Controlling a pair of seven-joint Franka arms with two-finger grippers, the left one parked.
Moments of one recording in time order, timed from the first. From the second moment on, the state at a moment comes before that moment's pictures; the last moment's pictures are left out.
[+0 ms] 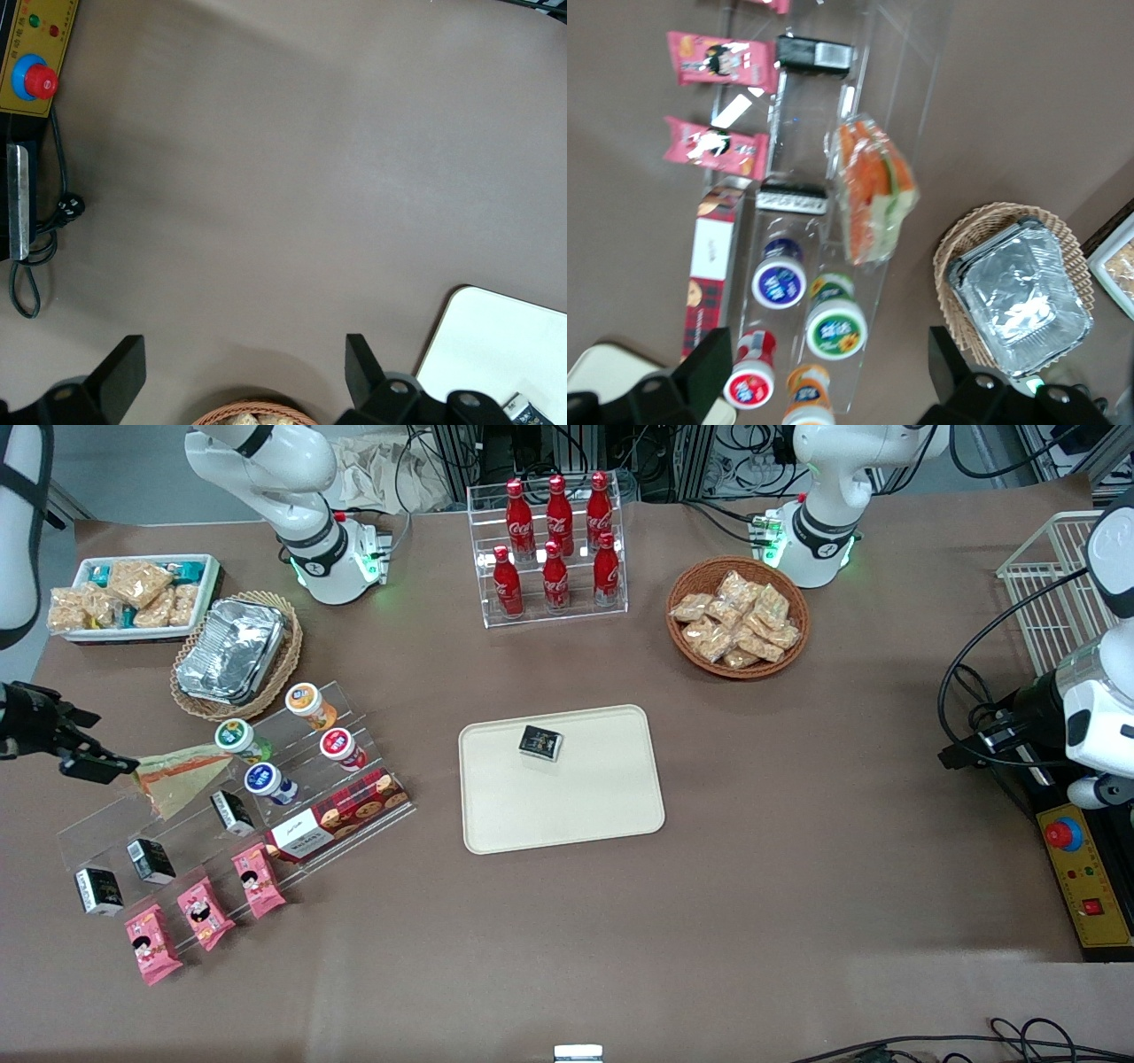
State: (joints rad) arm -0.20 0.16 0.01 -1.57 0.00 1.55 0.65
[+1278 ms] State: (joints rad) arm -0.26 0.25 0.01 -1.75 -0.01 1.77 0.60
